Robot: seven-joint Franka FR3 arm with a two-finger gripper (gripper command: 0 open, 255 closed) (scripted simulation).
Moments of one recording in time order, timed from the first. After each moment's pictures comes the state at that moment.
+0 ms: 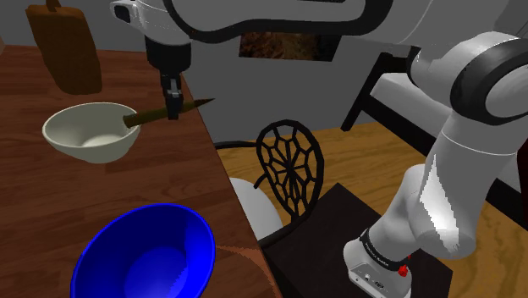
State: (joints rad) arm 0.42 0.25 0.28 -1.46 -0.17 1.79 -0.55
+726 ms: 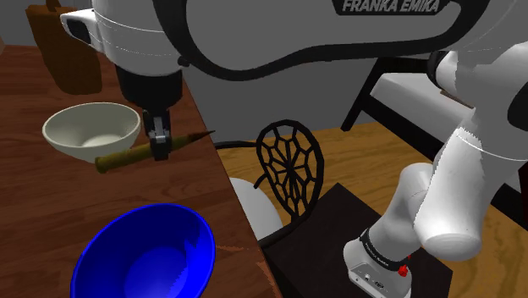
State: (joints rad) arm 0.54 0.14 0.36 -1.58 -0.17 1.78 -0.33
